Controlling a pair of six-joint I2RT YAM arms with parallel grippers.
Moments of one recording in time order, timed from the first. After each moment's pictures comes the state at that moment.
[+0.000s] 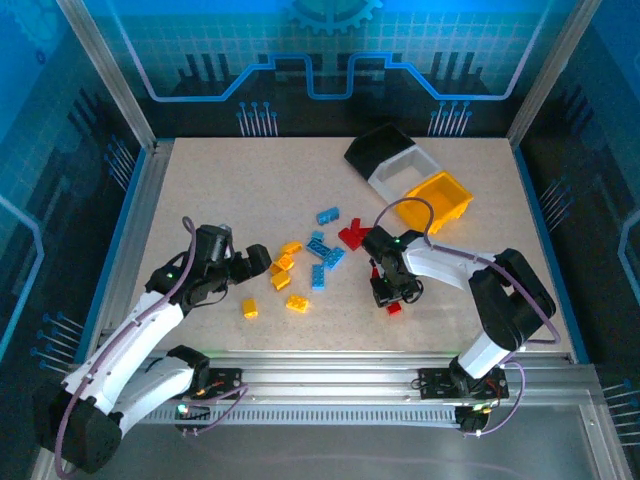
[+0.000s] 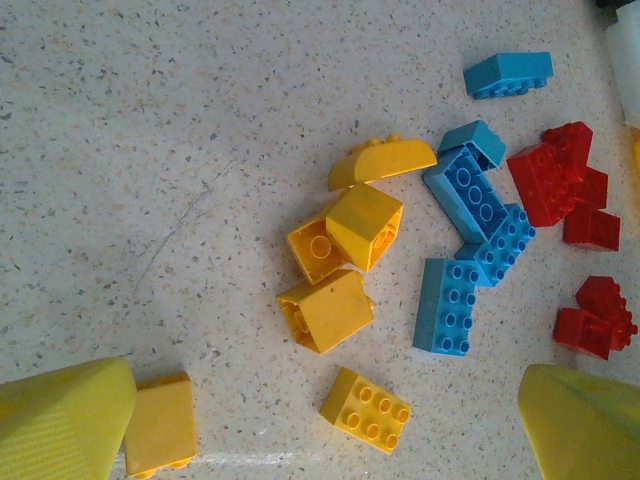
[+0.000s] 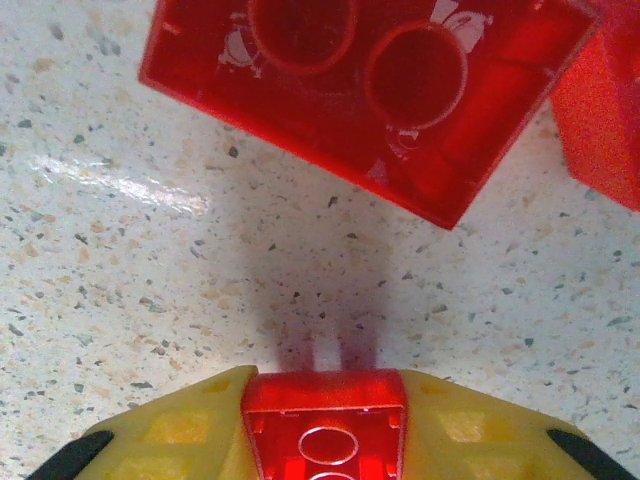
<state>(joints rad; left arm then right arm) -0.35 0.90 0.71 -0.68 0.05 -0.77 0.62 1.62 0.93 -0.90 0.00 0.35</state>
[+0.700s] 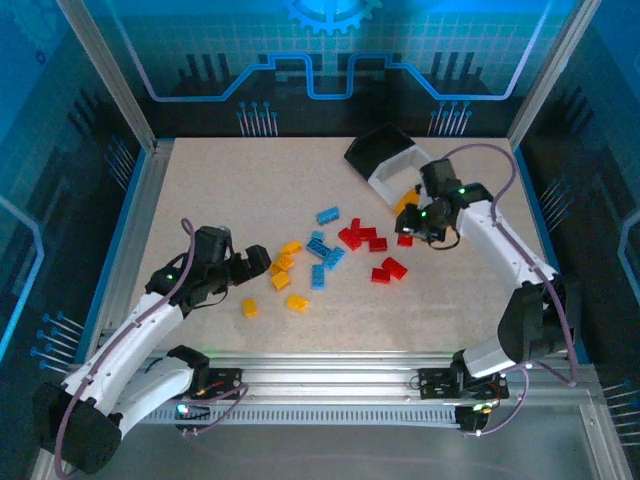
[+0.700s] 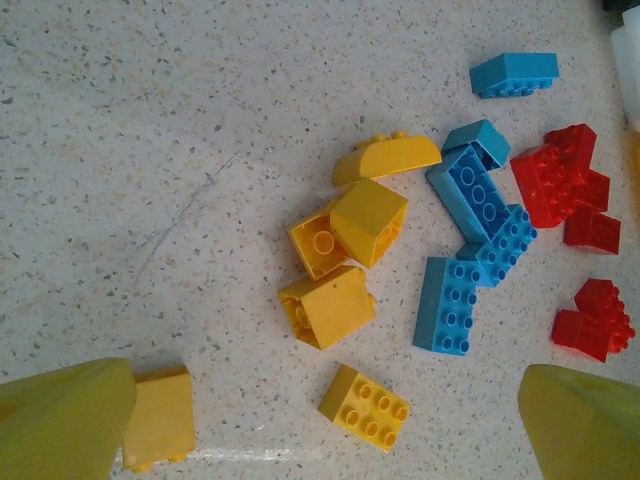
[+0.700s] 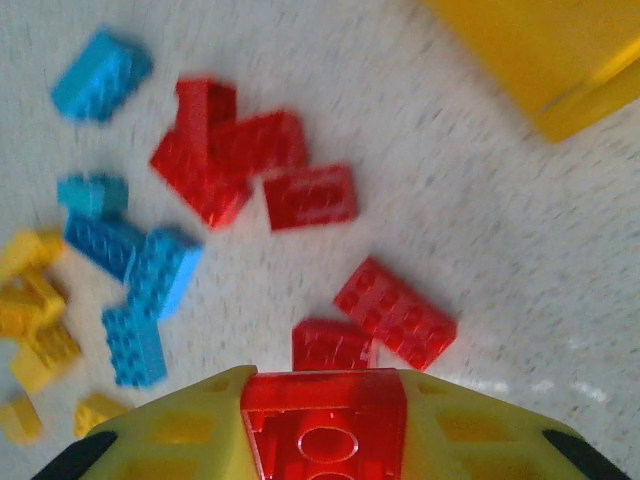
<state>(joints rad) -0.35 0.89 0.70 -0.68 0.06 -0.80 0.21 1.51 1.28 -0.95 -0.19 0.49</state>
